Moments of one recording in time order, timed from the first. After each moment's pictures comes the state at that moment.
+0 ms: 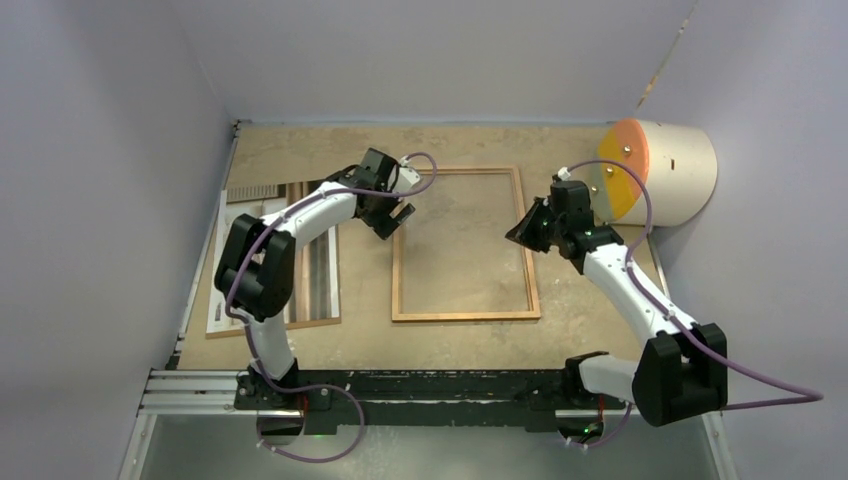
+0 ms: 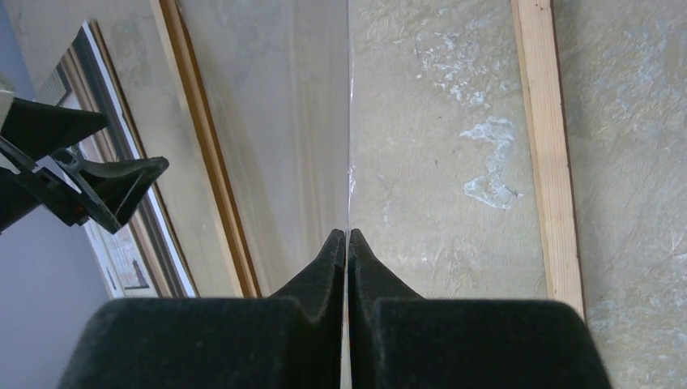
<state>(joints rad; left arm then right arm) -0.48 1.85 1.37 -0.55 -0.08 0.34 0.22 1.23 0.87 -0.43 -0.18 0.71</state>
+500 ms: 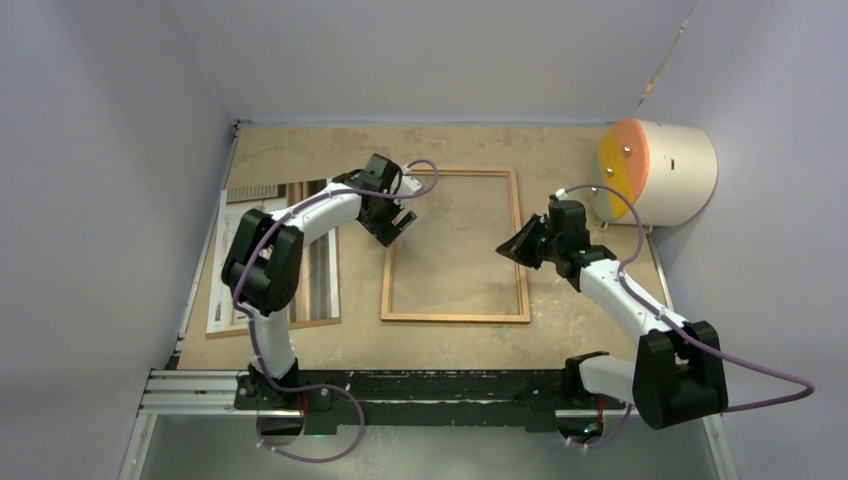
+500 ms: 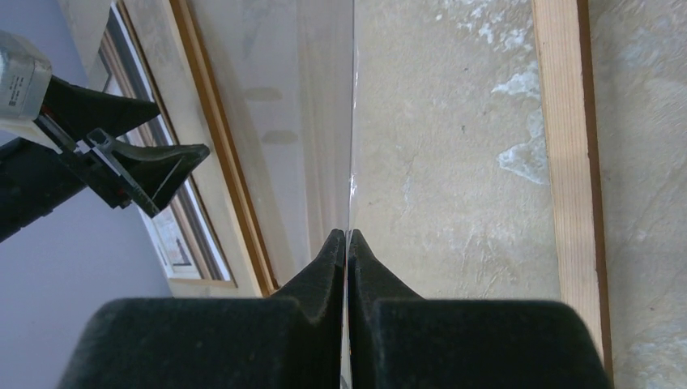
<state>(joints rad) -0.48 1.90 1.38 -0.59 -0.03 0.30 0.22 1.21 0.68 -0.23 -0.29 0.84</state>
